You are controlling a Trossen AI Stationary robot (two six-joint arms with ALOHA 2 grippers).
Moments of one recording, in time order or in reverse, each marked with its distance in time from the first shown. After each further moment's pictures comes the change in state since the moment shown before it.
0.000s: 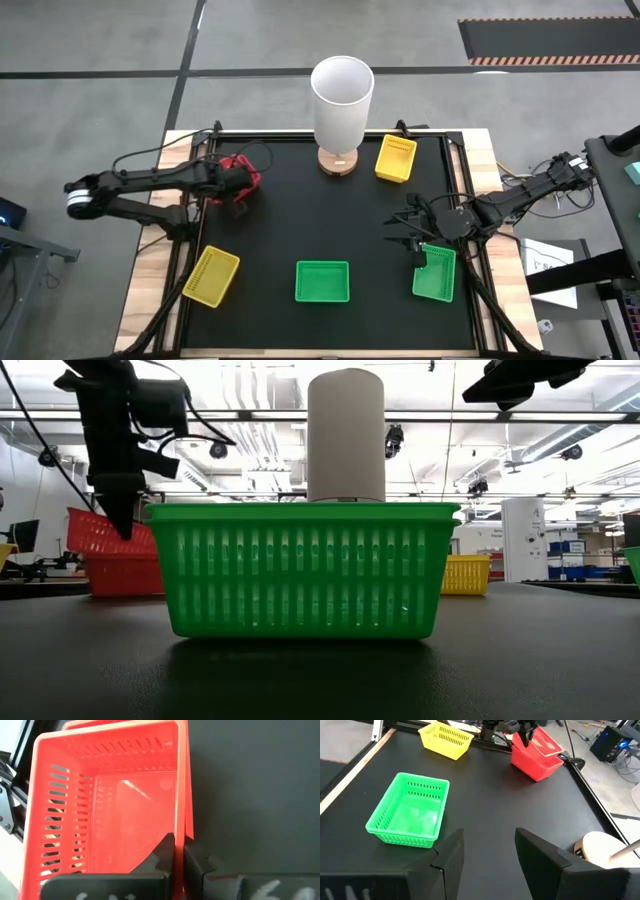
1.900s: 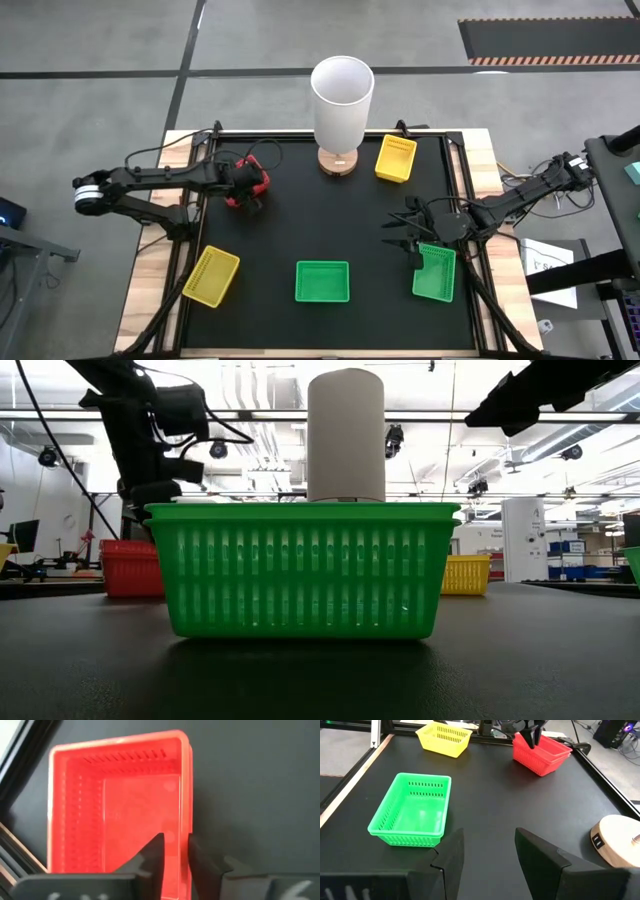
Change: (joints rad) left arm 0.011 0.092 -0.015 0.254 0.033 0.022; right arm 0.000 -0.001 -0.111 0.125 -0.001 0.098
